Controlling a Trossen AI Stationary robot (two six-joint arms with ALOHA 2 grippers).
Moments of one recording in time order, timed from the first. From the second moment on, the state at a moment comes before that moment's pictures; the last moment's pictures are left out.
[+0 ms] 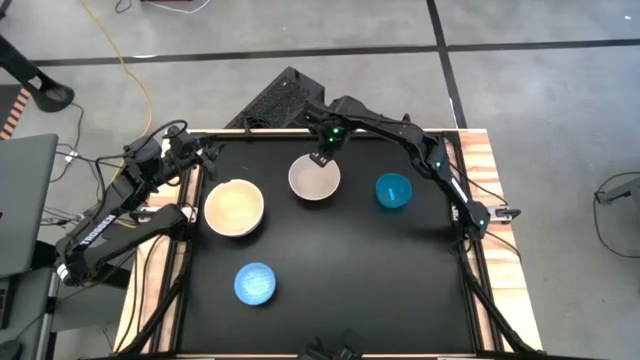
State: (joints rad) left arm 0.80 0.43 0.66 -0.35 -0.02 -0.02; right arm -0.50 2.32 2.32 -1.32 -0.02 0.17
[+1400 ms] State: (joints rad) left arm 0.80 0.43 0.66 -0.39 0.02 0.00; right arm -0.15 2.34 2.32 -0.73 -0.11 0.47
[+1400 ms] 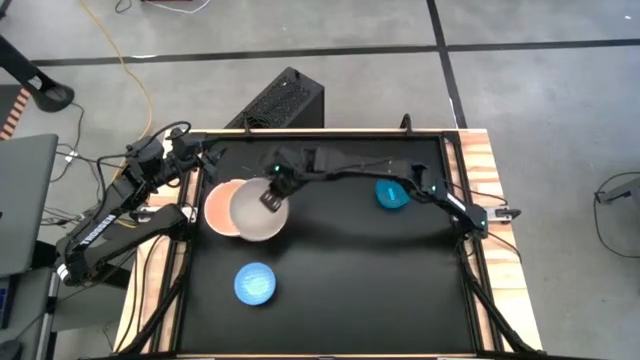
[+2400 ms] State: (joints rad) left arm 0.80 0.43 0.66 -0.36 0.05 0.05; right arm -0.17 2.45 2.32 -0.37 -0.13 0.74
